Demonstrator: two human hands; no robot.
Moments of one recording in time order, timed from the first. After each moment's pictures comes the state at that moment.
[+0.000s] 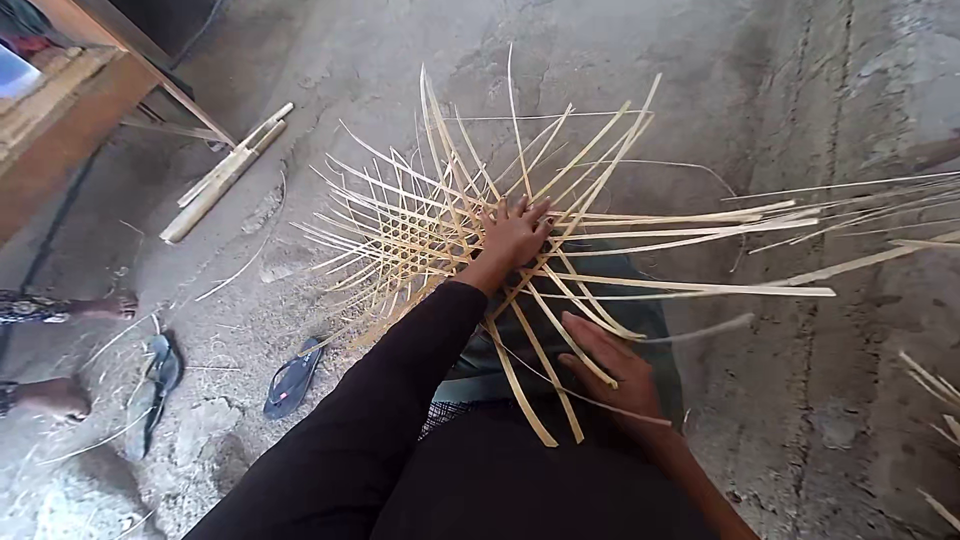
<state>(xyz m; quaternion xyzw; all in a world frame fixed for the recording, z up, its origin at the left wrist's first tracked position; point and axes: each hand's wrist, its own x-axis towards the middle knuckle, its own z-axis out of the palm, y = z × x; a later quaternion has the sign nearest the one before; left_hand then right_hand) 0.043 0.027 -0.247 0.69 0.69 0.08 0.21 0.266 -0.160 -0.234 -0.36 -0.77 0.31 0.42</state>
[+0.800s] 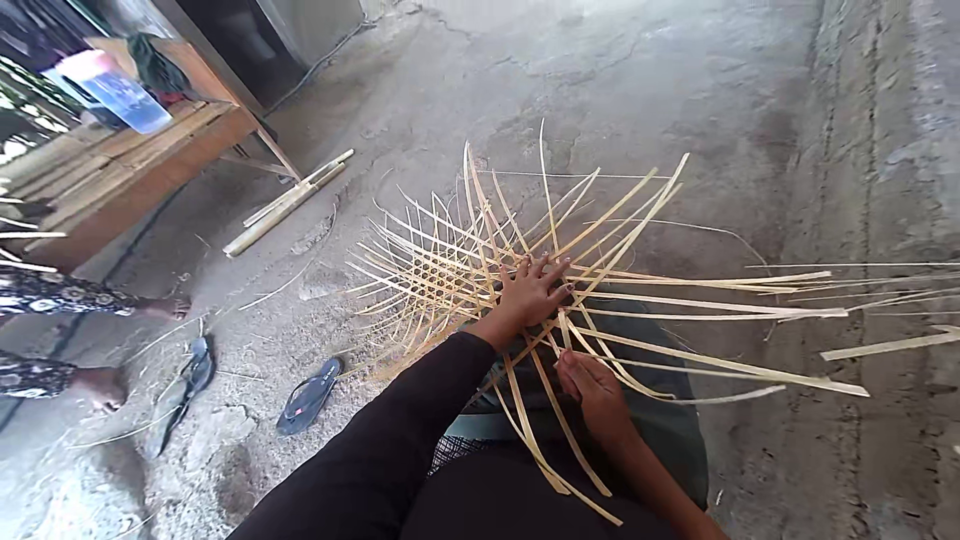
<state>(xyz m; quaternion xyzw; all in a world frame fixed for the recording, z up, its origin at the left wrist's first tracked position) 0.034 -0.013 -0.234 0.71 0.67 0.07 0.22 0.206 -0.134 -0.227 -0.27 -0.56 0.63 0.46</state>
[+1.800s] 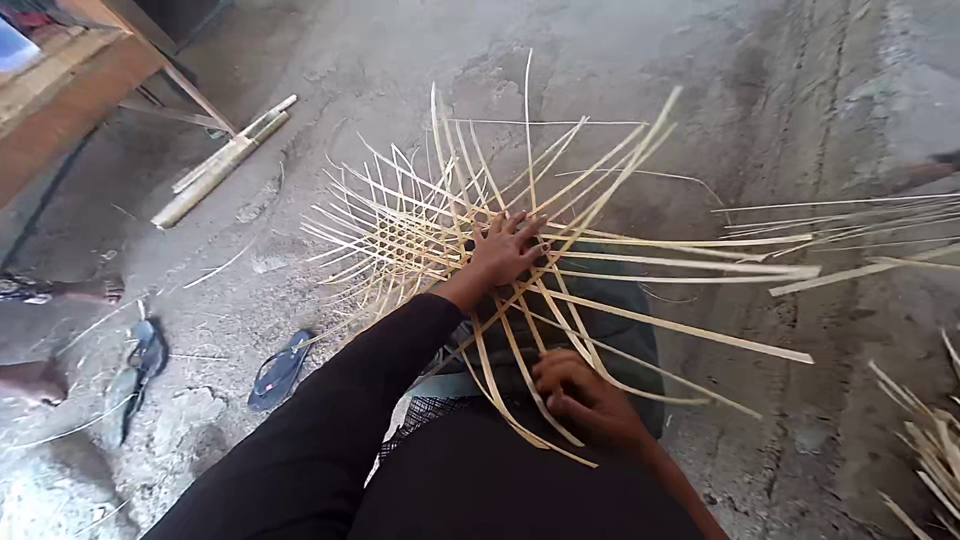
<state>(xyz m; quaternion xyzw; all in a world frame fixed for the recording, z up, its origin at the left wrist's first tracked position) 0.036 -0.009 -0.243 0.72 0.65 0.10 0.22 0.280 -0.174 -0.242 -0.23 -0.73 0.53 0.37</state>
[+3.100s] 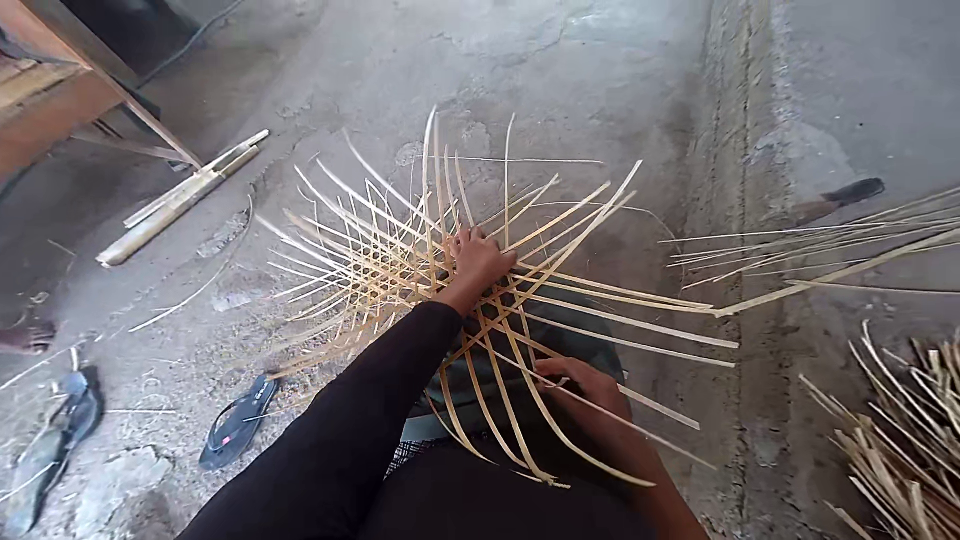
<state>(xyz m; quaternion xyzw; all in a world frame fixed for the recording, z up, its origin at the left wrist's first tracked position) 0.053 0.039 -0.234 0.63 0.75 0.13 0.17 0.301 -0.135 -0.247 -0.35 -0.78 0.35 0.37</state>
